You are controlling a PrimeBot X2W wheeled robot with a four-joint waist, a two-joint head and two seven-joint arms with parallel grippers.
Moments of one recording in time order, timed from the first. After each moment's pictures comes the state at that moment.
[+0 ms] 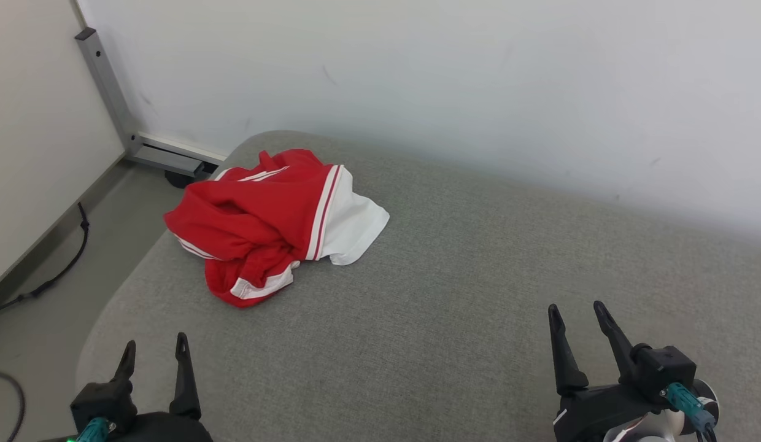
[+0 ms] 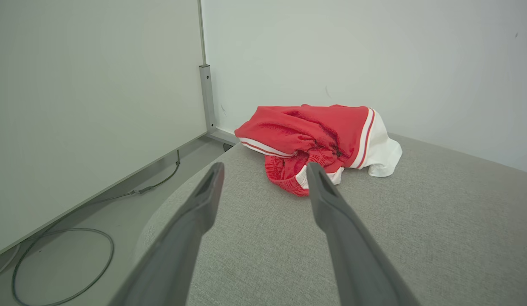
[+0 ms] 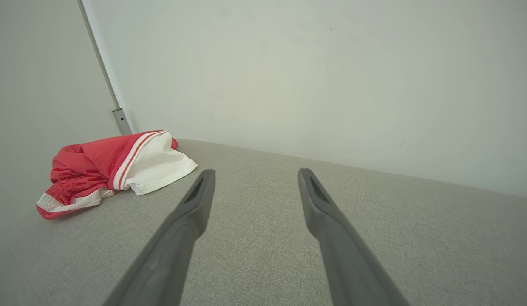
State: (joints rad) left arm -0.04 0.07 -0.09 0.19 -0.09 0.12 -0.08; right arm -0.07 -0.12 0.18 0.26 0.34 -0.09 -0.26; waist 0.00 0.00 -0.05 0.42
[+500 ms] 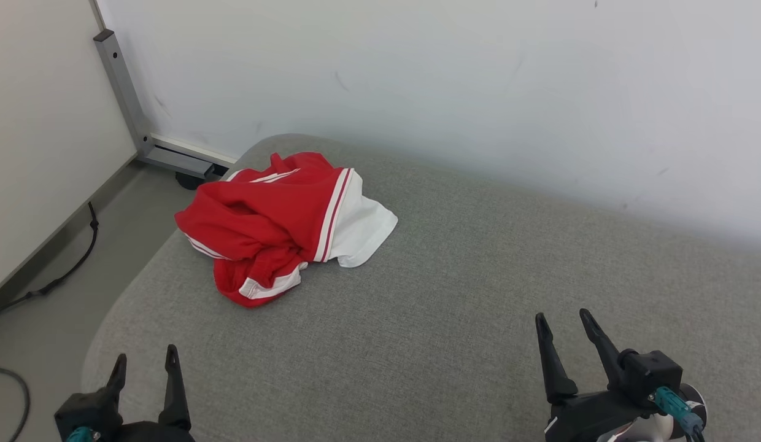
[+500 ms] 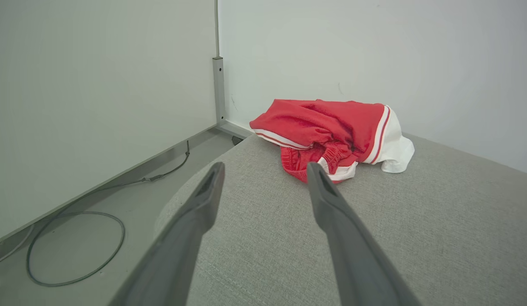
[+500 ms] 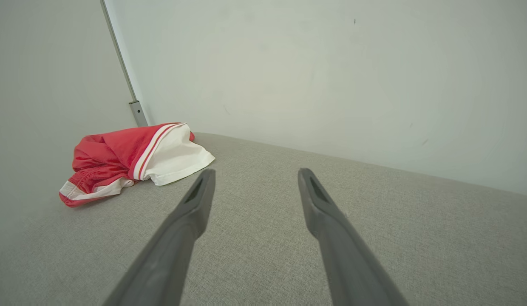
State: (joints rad) left arm 0.00 0.09 -0.07 0.16 -0.11 0.12 -0.06; right arm -0.07 -0.11 0.21 0.28 0.34 -0.07 -0.26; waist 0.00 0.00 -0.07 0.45
